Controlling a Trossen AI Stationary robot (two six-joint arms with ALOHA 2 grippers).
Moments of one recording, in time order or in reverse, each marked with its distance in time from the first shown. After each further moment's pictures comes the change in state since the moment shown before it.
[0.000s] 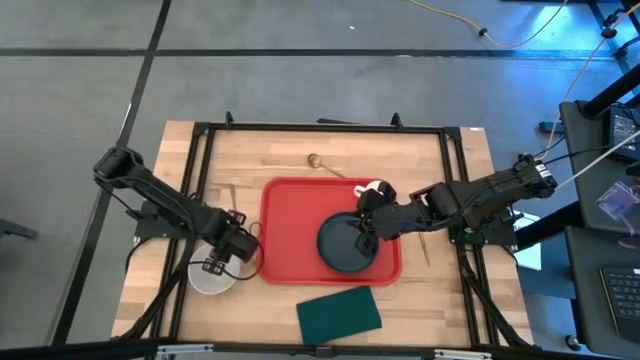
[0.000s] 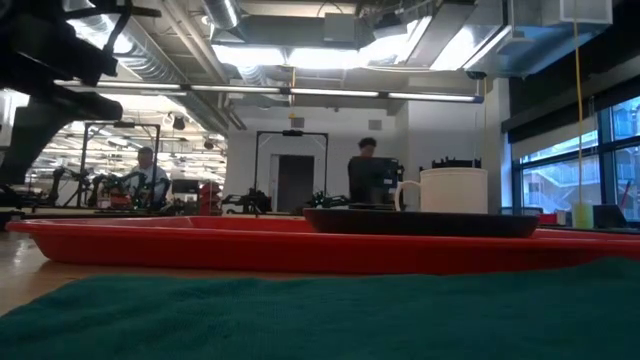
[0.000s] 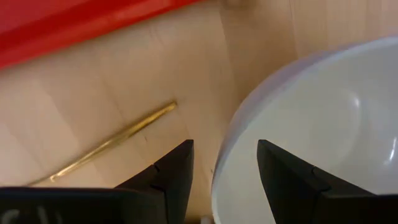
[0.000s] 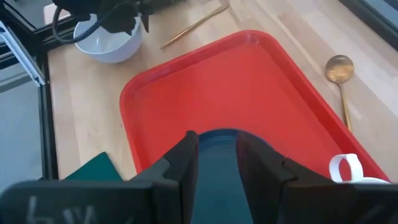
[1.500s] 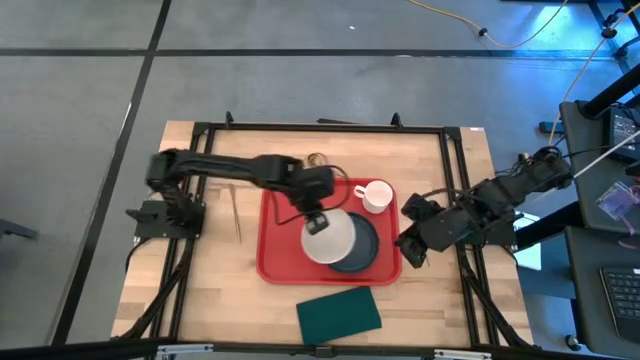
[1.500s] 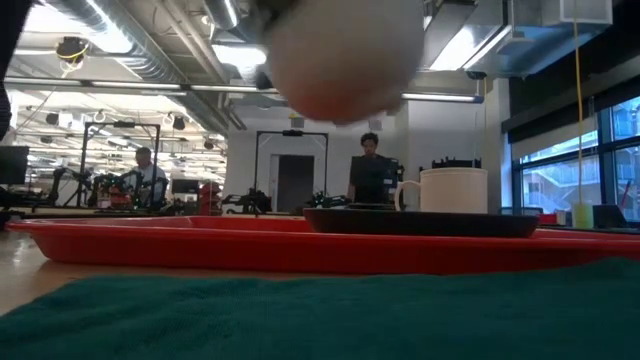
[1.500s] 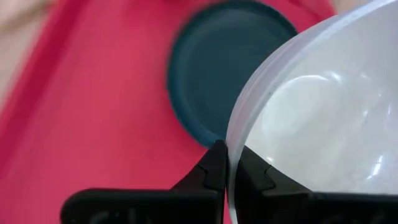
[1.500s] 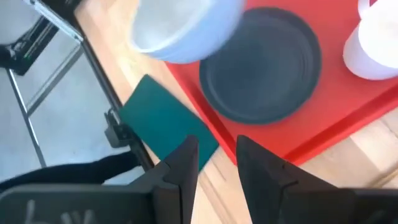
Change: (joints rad) left arm 0.487 0.447 0.784 0.158 0.055 -0.264; right arm 0.169 -0.195 0.002 -0.359 -0.206 0.527
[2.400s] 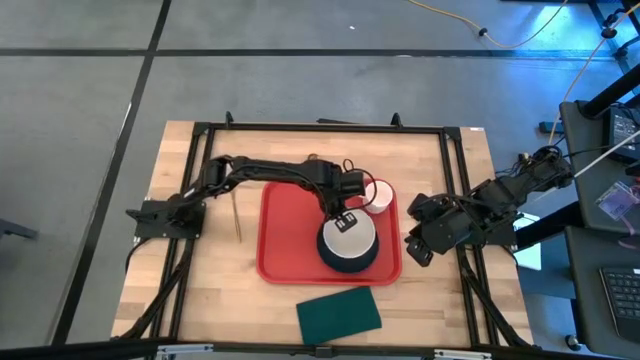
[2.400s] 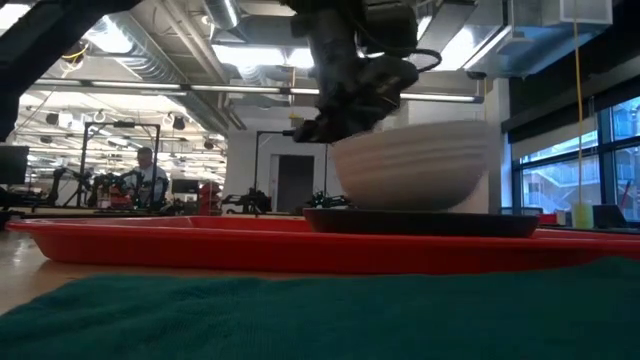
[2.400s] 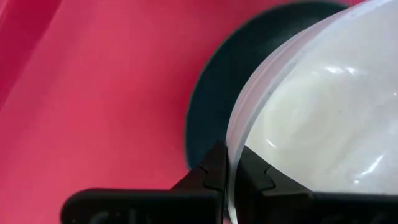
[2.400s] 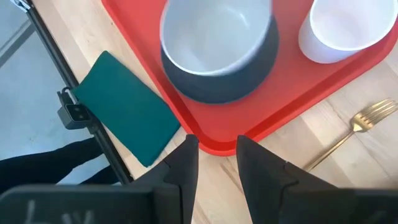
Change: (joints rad) left arm 0.047 0.405 0.341 -0.144 0.034 -0.104; right arm 0.023 -0.004 0.000 -0.153 0.002 -0.016
